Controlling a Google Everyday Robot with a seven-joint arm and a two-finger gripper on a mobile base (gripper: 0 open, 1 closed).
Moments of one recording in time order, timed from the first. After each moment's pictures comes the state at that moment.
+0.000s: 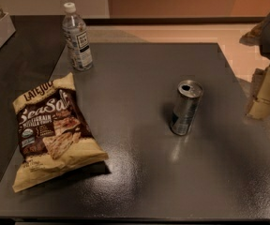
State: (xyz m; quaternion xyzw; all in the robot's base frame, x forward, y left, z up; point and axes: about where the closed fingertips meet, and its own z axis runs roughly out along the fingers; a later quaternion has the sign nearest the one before) arm 0.438 -0.217 0.976 -0.60 0.78 -0.03 0.16
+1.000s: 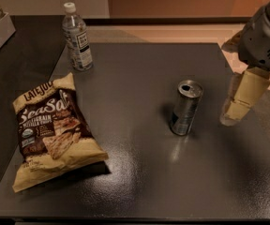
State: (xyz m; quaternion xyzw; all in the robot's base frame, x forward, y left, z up) arm 0.453 -0.191 0.955 -0.60 0.78 0.01 0.18
